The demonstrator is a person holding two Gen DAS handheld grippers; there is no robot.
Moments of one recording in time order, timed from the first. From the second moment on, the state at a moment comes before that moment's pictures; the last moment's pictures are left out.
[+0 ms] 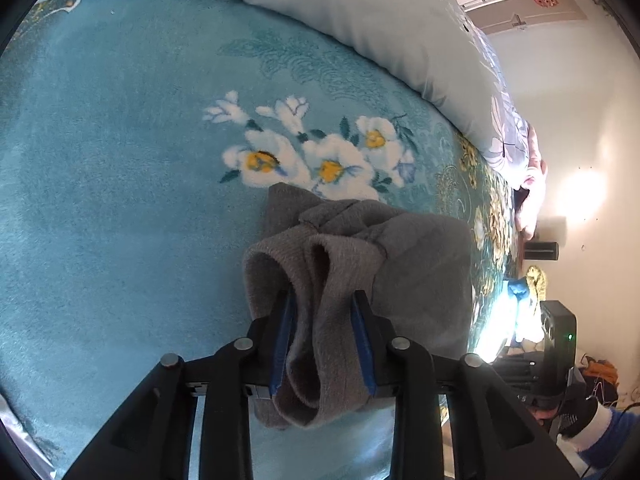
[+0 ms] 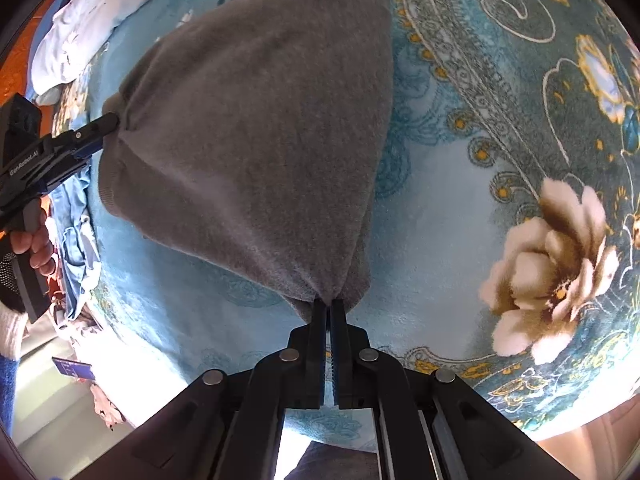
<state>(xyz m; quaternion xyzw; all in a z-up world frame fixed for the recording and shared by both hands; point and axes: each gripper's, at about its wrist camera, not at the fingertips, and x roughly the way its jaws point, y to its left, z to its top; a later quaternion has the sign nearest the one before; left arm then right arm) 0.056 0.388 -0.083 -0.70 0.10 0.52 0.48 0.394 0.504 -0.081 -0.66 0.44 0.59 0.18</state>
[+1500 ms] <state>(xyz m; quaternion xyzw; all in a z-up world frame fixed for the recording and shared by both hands) 0.102 0.418 -0.071 -0.66 0.13 0.56 0.48 0.320 0.575 -0.083 -0.54 0.45 0.66 0.25</state>
